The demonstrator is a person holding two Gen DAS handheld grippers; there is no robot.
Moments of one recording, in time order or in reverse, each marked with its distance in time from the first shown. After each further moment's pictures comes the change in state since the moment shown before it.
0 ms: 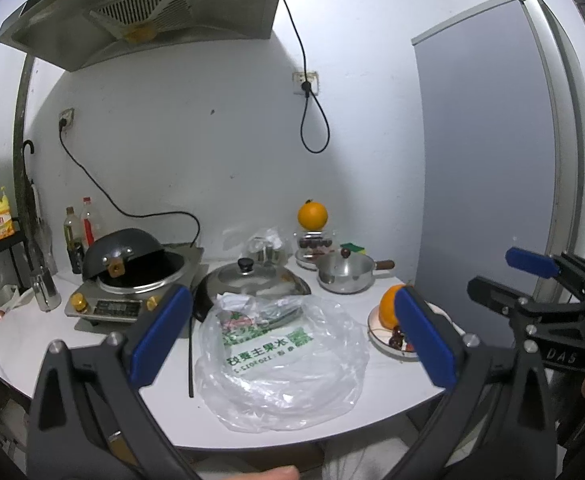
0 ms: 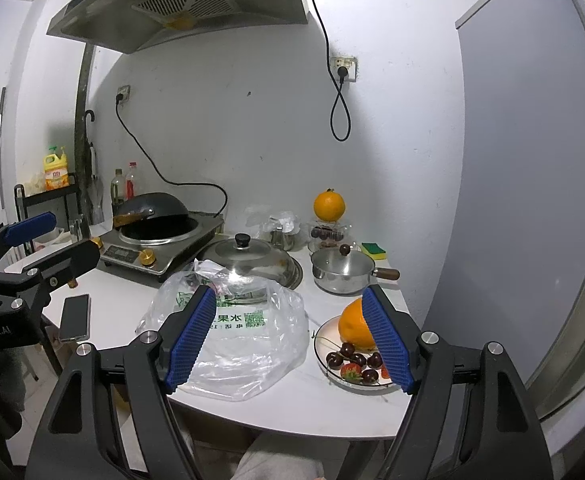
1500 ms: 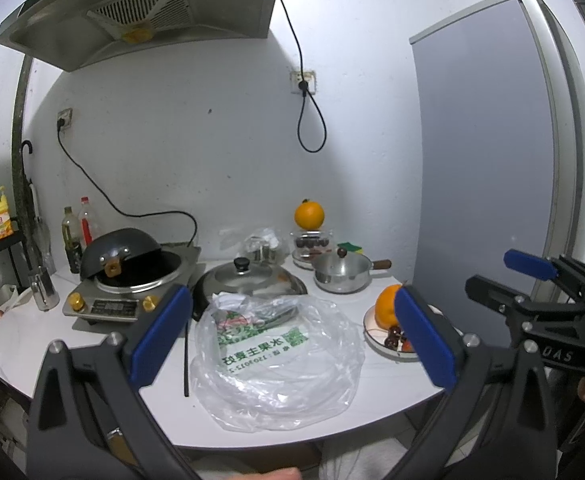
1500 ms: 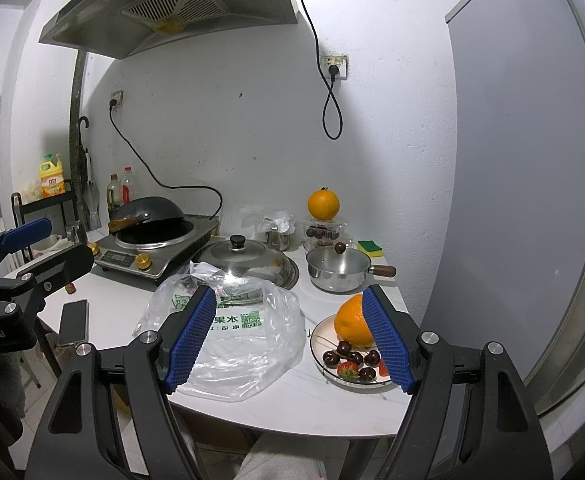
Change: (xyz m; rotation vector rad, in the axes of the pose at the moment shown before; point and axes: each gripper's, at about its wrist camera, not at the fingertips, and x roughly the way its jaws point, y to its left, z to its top) left arm 0.000 -0.005 0.000 0.004 0.003 -0.003; right arm -0.005 -0.003 -0.001 0.029 0.002 -0.011
